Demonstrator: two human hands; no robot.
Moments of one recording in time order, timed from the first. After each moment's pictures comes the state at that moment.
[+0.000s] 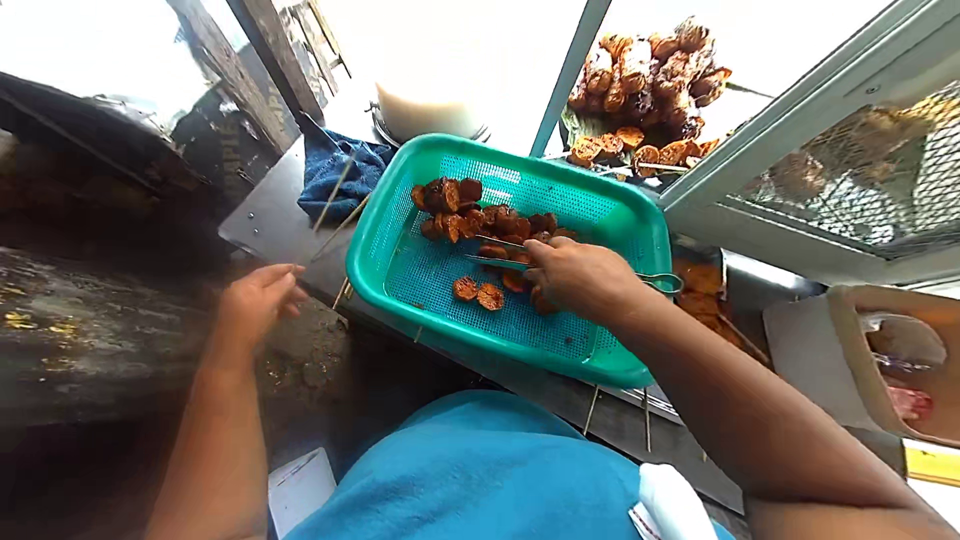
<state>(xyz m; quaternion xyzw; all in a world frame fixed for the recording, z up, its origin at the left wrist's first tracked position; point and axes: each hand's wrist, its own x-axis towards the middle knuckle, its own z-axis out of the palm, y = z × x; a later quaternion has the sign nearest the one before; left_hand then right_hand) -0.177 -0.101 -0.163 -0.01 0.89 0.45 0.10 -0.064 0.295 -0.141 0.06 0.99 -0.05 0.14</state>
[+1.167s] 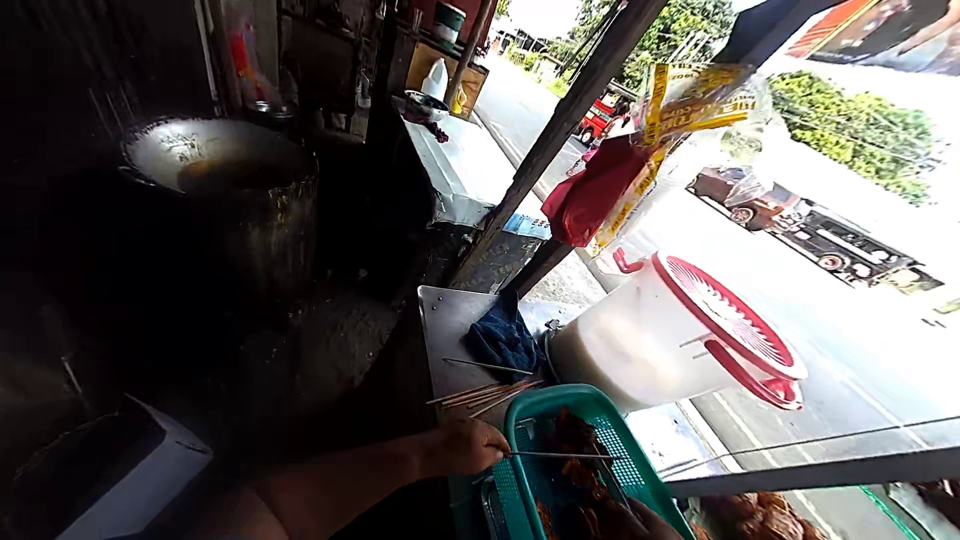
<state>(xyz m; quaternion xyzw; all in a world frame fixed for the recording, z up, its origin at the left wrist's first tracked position) -0.124 -0.028 -0.167 0.20 0.79 0.55 0.17 -0.166 0.335 -0.154 0.04 0.98 -0.15 0.14</state>
